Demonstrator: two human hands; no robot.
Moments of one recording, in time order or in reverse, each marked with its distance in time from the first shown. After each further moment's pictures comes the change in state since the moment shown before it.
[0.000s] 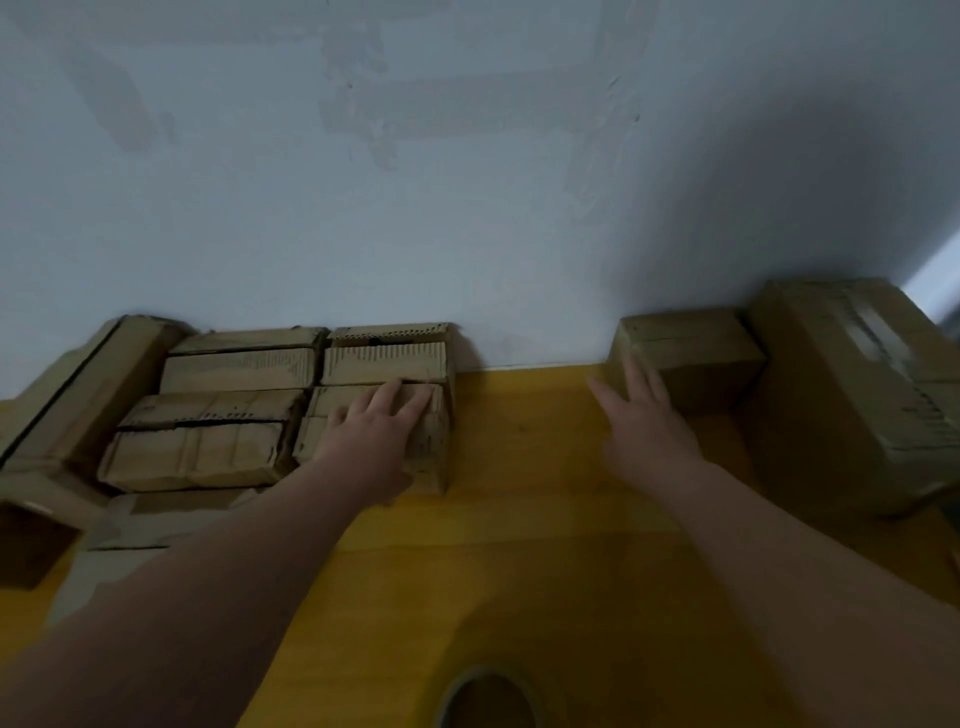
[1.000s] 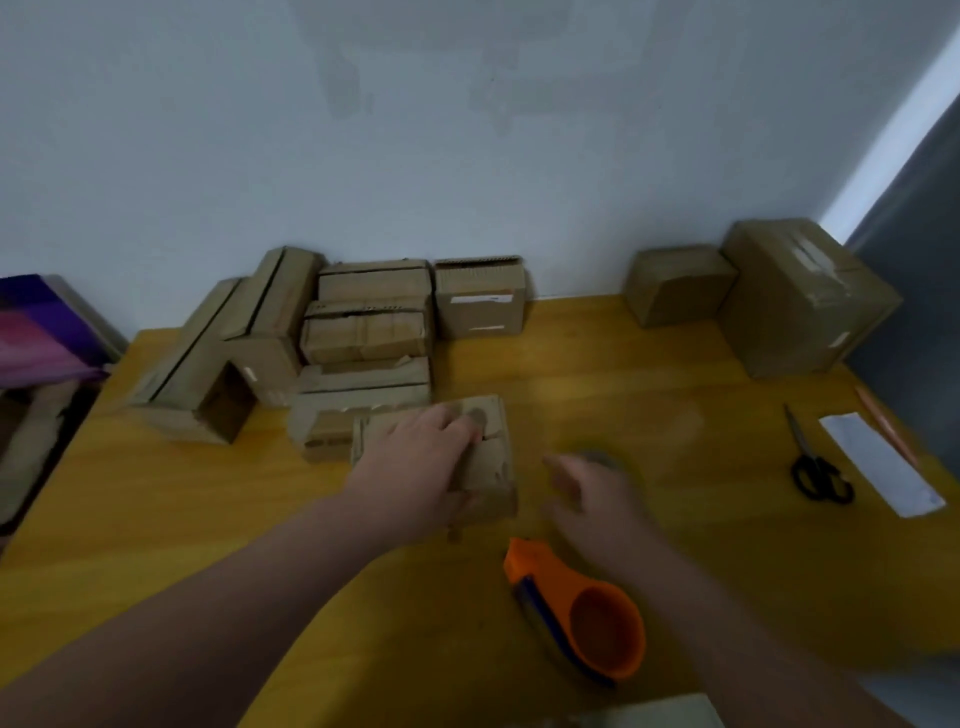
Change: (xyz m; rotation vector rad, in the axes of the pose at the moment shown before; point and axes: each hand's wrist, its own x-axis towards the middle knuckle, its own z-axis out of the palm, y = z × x) left_hand -0.274 -0.076 0.003 -0.155 0.141 0.350; right_hand -0.282 -0.172 0.059 0.505 -0.068 -0.006
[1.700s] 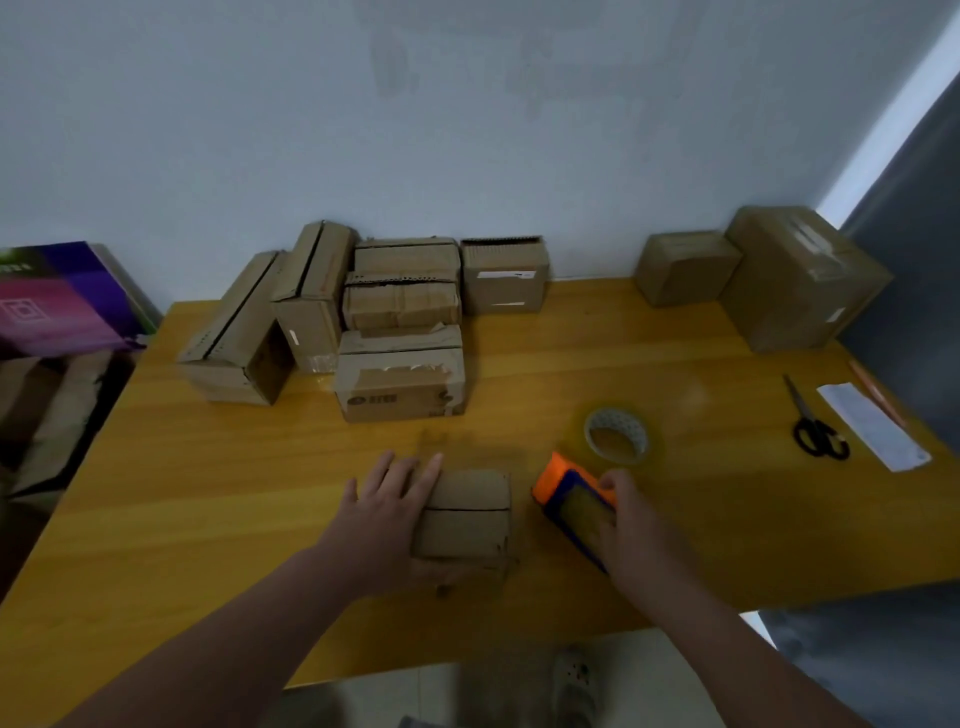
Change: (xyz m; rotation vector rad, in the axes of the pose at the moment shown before) left_hand -0.092 -0.069 0.099 0.019 -0.217 -0.081; right_hand -0.072 0.002 0.059 -0.148 0.152 0.234
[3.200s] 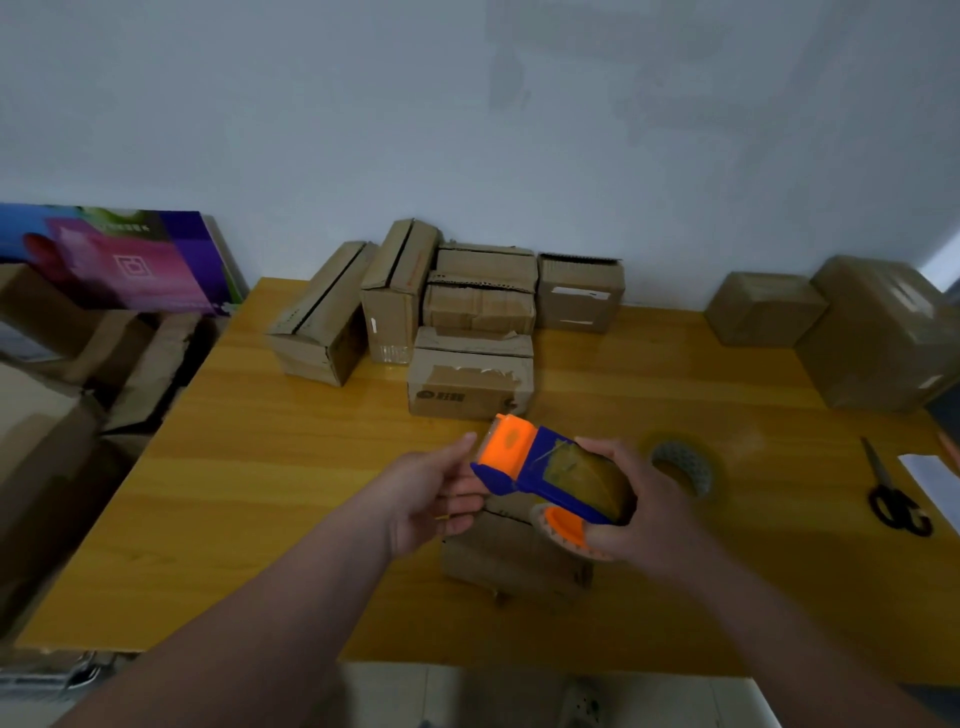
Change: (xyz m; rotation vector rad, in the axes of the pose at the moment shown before) left_hand -0.019 -0.006 -0.047 -1.831 -0.075 -0.505; right_hand 0.009 -0.062 -0.019 0.343 -0.221 -0.534
